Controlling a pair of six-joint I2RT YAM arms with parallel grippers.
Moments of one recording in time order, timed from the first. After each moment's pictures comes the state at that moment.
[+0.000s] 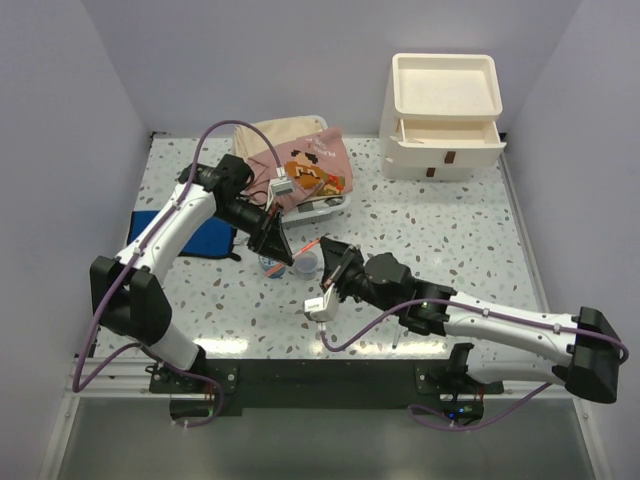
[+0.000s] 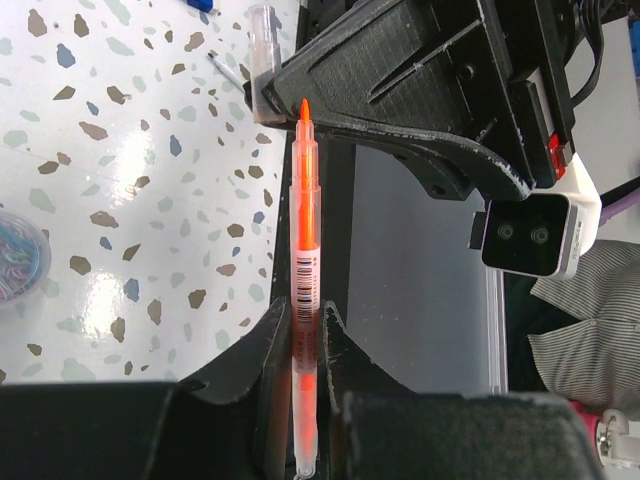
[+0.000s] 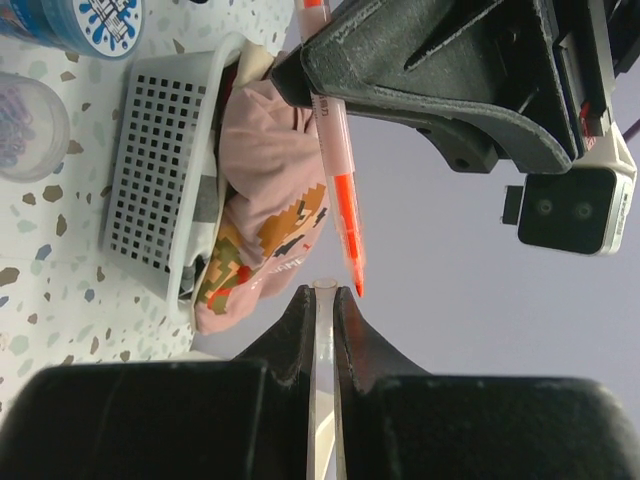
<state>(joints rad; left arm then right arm) -0.33 1.58 1.43 -1.31 1.19 0.62 1.14 1.08 0.72 0.12 0.20 -1.60</state>
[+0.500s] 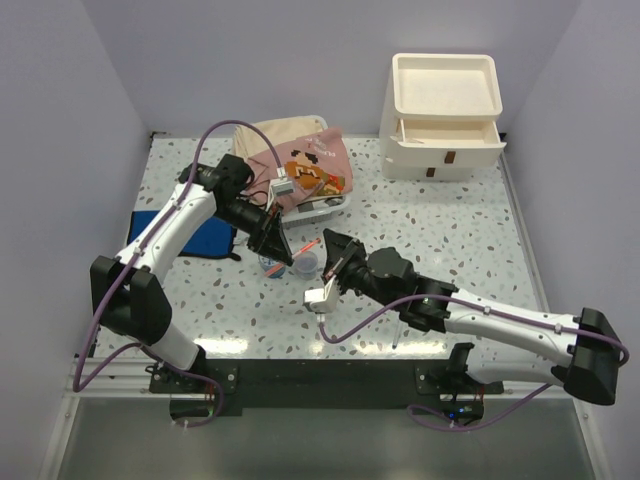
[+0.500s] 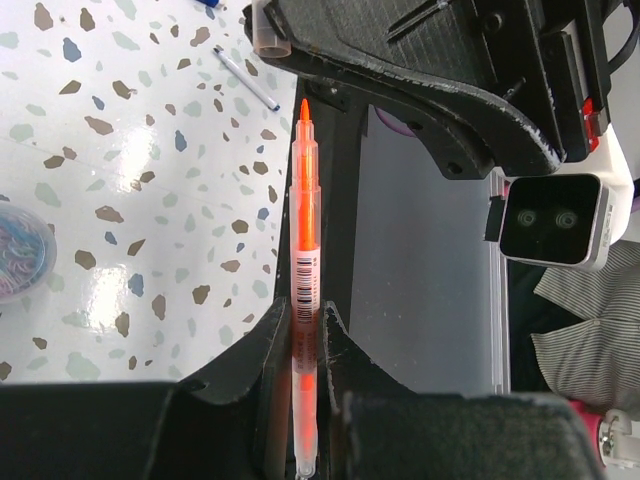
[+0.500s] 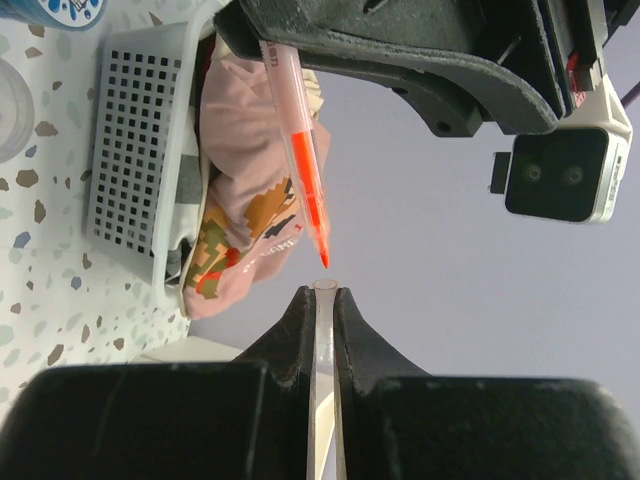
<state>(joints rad) -0.33 1.59 1.43 -1.31 1.17 0.62 1.11 1.09 0.74 0.12 0.22 -1.59</state>
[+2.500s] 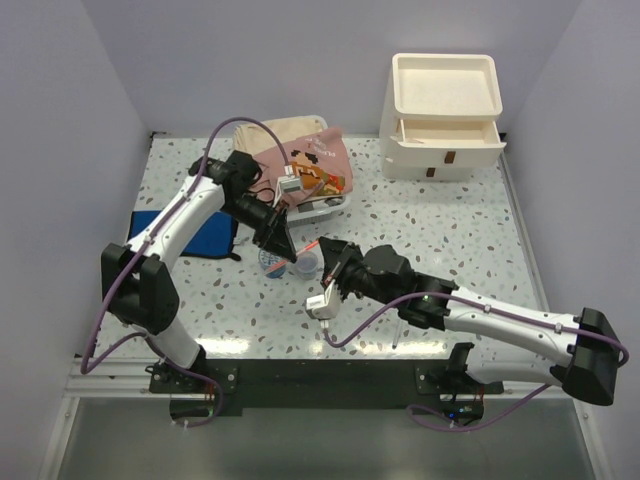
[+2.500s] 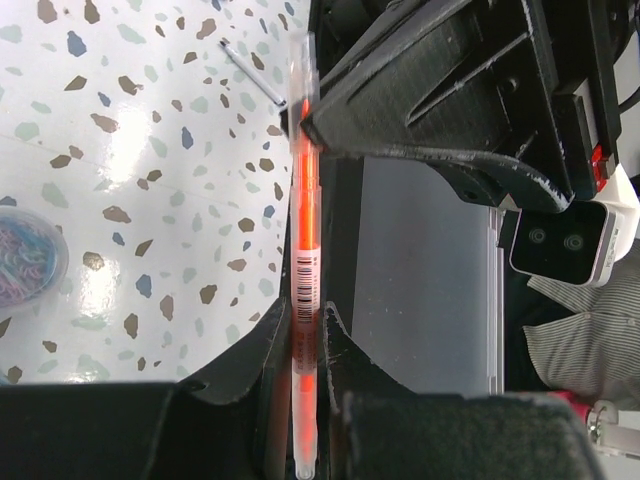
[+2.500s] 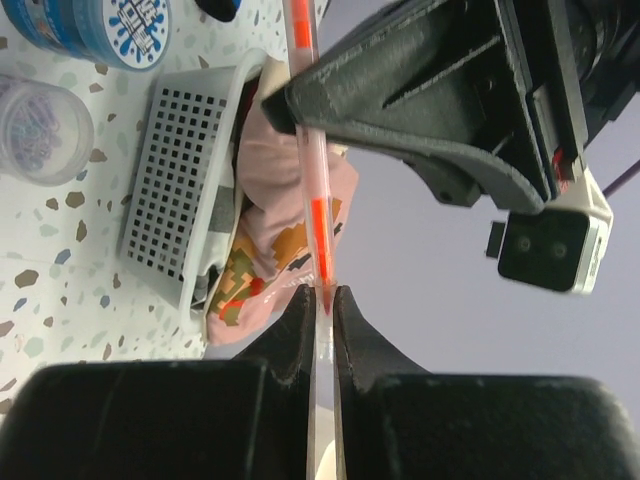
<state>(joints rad) -0.35 1.66 1.49 -1.34 1.15 0.62 1.09 1.09 0.77 0.03 0.11 -1.59</state>
